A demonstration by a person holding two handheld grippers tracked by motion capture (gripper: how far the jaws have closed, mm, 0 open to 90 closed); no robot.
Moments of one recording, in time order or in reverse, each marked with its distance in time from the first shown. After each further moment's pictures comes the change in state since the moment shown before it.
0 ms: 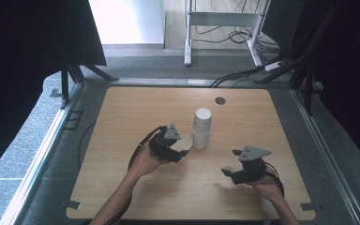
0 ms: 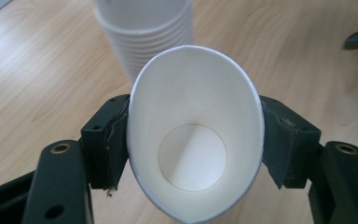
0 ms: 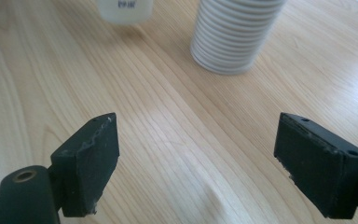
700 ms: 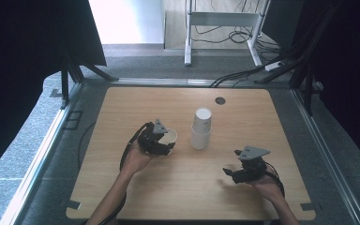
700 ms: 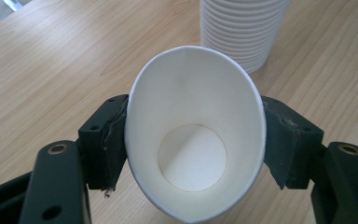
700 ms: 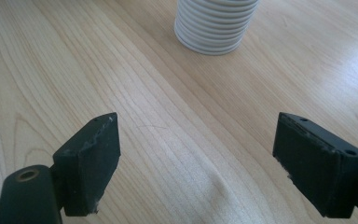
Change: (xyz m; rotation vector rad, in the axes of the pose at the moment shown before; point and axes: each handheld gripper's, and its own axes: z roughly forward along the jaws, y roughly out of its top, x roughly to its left) left arm 0.032 -0.025 -0.007 0.034 0.156 -0.100; right arm -0.004 -0.006 0.005 0.051 -0.039 0.018
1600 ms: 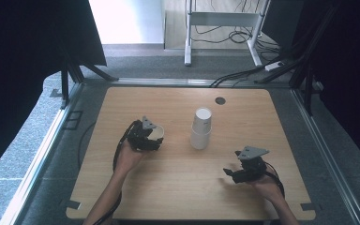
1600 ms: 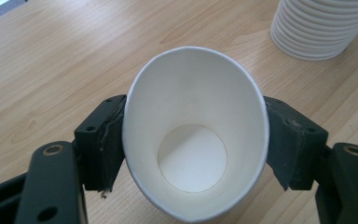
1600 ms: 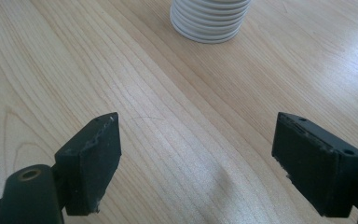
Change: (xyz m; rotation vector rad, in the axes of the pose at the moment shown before) left arm 0.029 -0.023 0.002 0.031 0.113 -0.120; right arm -0.002 -0.003 0.003 0.028 -0.005 0.017
